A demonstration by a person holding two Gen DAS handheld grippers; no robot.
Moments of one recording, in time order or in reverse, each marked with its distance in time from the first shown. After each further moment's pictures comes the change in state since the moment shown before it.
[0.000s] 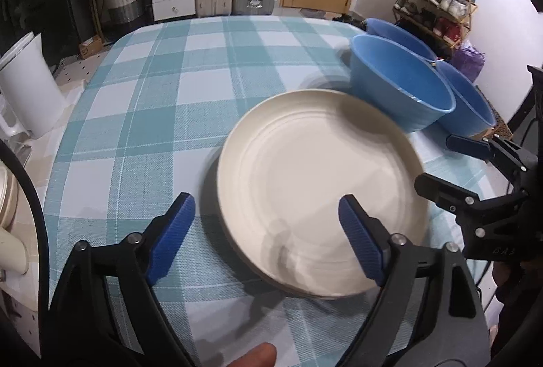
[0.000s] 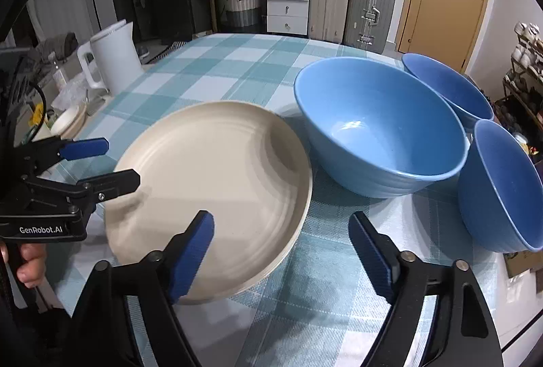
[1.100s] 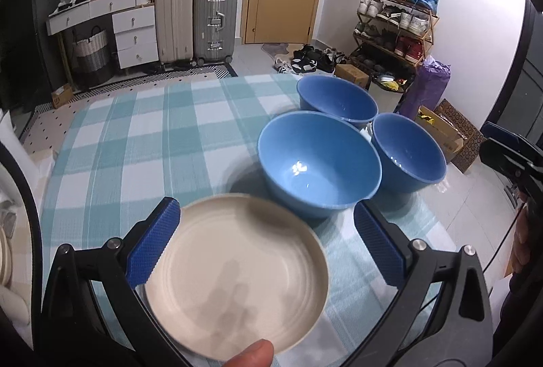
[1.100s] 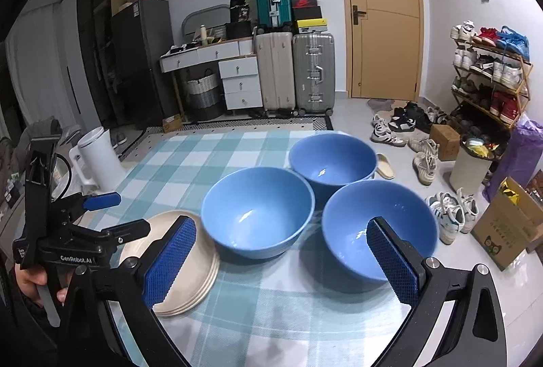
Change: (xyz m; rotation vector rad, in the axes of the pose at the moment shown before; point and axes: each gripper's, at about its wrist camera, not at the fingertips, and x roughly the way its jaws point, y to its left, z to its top) left arm -0.041 -0.103 0.097 0.098 -0.143 -0.100; right arm -0.161 -0.124 0.021 0.187 -0.292 -0.087
